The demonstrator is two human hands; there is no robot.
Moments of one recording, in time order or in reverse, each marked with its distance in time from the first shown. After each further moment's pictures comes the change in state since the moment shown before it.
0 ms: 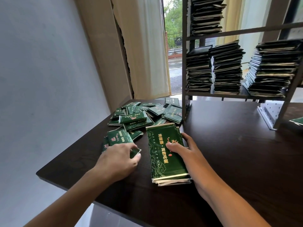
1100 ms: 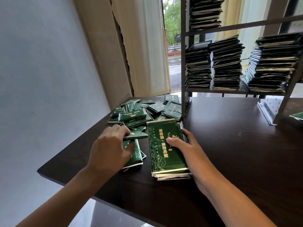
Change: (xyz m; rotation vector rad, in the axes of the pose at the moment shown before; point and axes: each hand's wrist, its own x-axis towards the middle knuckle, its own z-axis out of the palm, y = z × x) left_hand -0.003 -0.008 -0.003 -0.027 0.483 0.221; right_hand 0.004 0.004 -0.005 0.002 0.008 0.002
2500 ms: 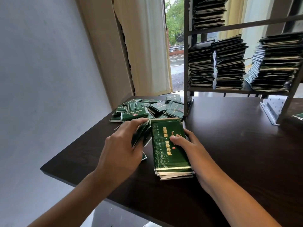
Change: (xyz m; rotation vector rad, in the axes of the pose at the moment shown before) left_hand -0.010 0.034 -0.019 -0.423 0.167 0.059; right_hand 0.005 0.002 -0.002 -0.053 0.007 0.018
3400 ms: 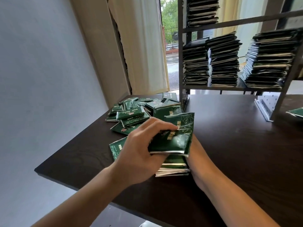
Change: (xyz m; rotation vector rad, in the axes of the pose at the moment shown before) left_hand 0.010 0.035 0.019 -0.388 -0.199 0.267; right_hand 0.004 0.011 -0.006 -0.056 -0.007 -0.145
